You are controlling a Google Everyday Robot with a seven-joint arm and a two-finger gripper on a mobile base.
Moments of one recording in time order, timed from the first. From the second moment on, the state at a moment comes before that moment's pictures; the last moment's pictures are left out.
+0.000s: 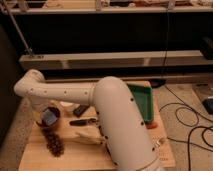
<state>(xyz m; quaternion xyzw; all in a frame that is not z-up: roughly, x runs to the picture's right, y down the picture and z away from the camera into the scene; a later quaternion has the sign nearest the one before) -0.331 0.124 0.815 -0.06 -0.32 -0.90 0.28</state>
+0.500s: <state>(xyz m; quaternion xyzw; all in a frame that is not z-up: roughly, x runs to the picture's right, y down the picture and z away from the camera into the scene) -0.330 0.132 0.825 -0.07 -0.33 -0.90 0.28</state>
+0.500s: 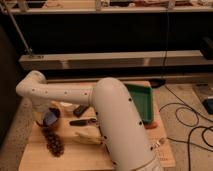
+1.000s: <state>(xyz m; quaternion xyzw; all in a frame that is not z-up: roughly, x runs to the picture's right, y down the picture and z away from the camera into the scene) -0.332 0.142 0.831 -0.07 -0.33 -0.90 0.28</state>
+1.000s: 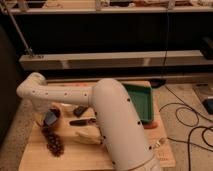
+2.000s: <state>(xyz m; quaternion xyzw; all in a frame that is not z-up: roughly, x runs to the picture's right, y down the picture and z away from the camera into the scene) -0.337 0.161 0.829 -0.08 -0.34 -0.90 0.26</state>
